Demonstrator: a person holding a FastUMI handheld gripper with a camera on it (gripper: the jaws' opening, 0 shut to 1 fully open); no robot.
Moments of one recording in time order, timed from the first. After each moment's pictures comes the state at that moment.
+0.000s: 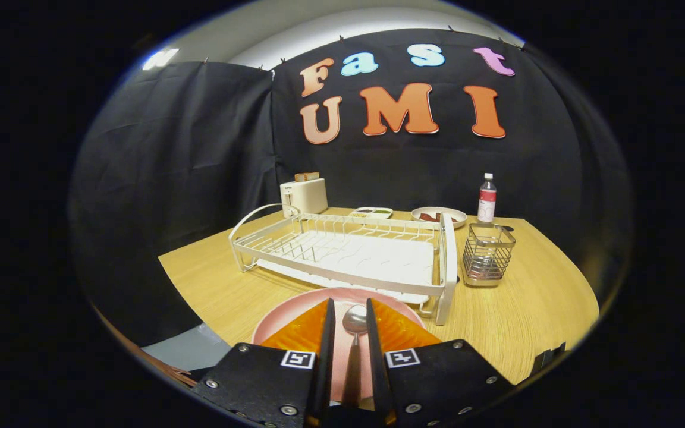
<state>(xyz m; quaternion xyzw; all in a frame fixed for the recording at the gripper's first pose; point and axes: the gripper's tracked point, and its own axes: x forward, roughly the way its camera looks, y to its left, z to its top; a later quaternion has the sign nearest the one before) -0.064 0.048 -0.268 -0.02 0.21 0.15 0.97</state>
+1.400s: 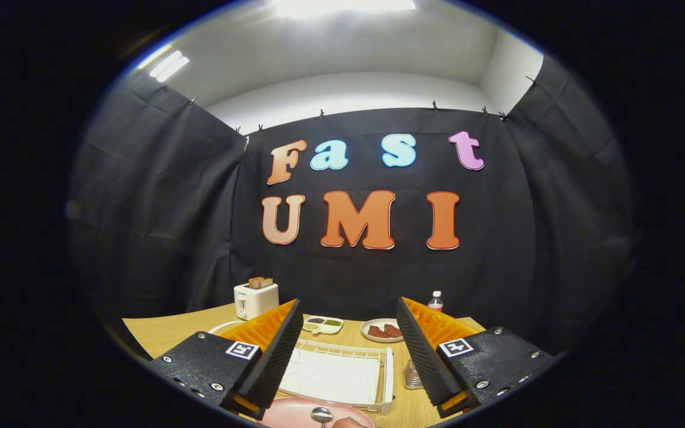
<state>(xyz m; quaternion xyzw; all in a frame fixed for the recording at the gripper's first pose) 0.005 0.030 -0.054 -0.04 -0.02 0.02 1.00</state>
